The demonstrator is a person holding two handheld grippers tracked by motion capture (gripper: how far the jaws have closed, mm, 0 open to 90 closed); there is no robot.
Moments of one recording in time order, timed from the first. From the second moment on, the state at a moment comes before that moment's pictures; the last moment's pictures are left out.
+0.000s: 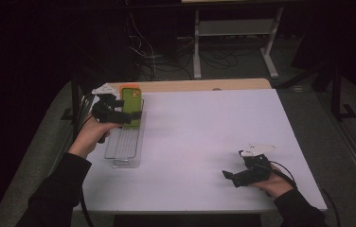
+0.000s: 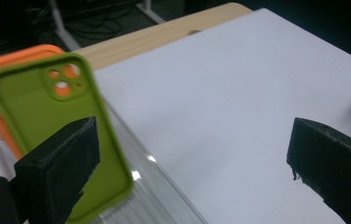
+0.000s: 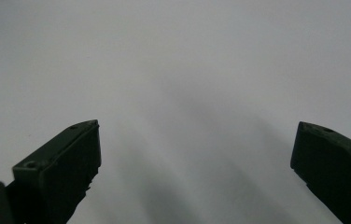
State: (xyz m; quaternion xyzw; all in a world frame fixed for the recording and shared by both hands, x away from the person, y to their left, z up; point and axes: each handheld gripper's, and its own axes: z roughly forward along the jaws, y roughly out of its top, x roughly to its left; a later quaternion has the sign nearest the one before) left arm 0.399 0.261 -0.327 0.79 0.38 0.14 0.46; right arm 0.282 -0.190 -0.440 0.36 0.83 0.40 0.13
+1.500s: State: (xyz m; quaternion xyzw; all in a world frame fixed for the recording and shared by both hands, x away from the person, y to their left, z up) left arm 0.300 0.254 -0.399 0.84 0.30 0.12 0.44; right arm 0.280 -0.190 -0.395 0.31 0.83 0.45 0.15
